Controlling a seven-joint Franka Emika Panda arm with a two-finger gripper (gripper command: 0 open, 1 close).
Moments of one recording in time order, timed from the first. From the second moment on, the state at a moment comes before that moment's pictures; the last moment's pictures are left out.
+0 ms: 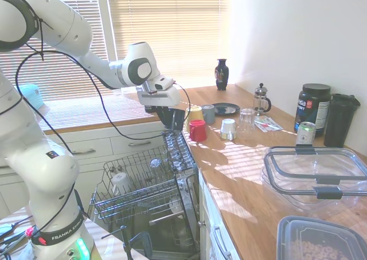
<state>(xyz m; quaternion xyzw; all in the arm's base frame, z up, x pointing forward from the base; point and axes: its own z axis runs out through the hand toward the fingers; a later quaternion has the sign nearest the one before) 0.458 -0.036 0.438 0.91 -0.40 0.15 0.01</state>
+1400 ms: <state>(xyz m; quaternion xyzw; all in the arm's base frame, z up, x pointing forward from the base) 0.525 -0.115 0.370 0.91 -0.39 0.10 0.02</state>
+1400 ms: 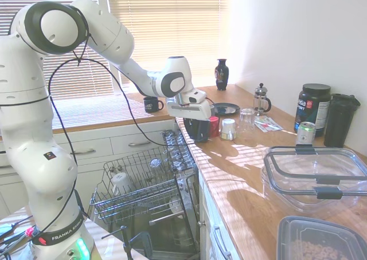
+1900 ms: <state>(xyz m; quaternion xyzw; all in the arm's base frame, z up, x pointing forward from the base) 0.535 -0.109 0.345 0.92 -0.38 0.08 0.04</state>
